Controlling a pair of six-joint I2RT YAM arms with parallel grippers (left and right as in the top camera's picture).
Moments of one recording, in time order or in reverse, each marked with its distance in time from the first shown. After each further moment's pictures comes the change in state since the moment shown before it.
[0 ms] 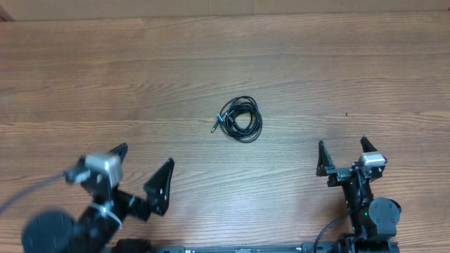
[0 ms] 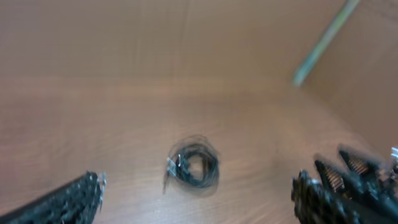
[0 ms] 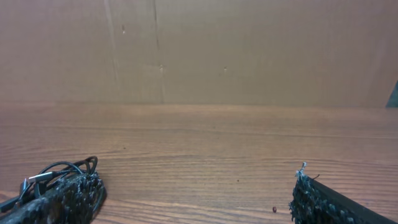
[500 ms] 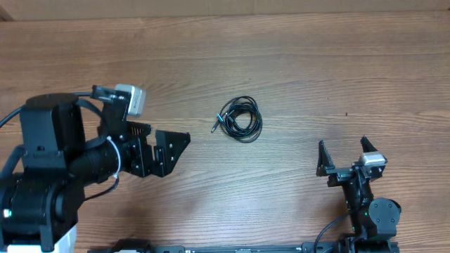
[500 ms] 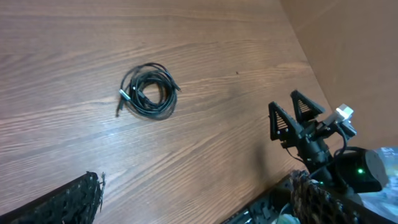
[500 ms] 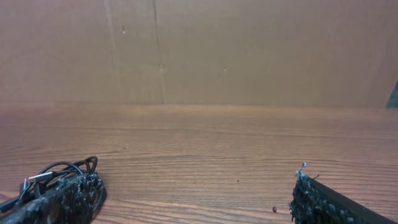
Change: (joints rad) left arm 0.000 0.544 0.491 -0.448 0.212 0.082; right arm 0.000 0.000 0.000 0.001 0.000 0.000
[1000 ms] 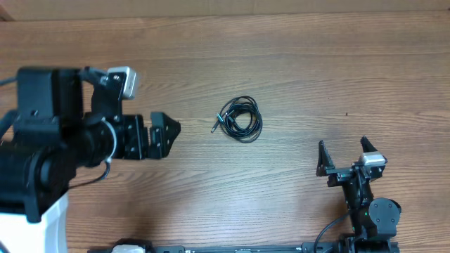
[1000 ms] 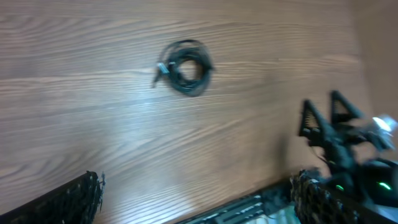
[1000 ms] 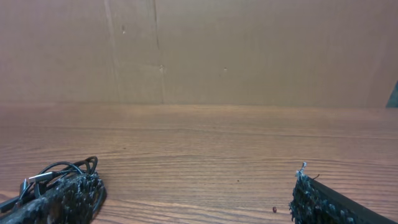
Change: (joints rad) left arm -0.086 0.243 0.398 -0.303 -0.262 -0.087; right arm 0.000 0.000 0.000 0.000 0.000 0.000
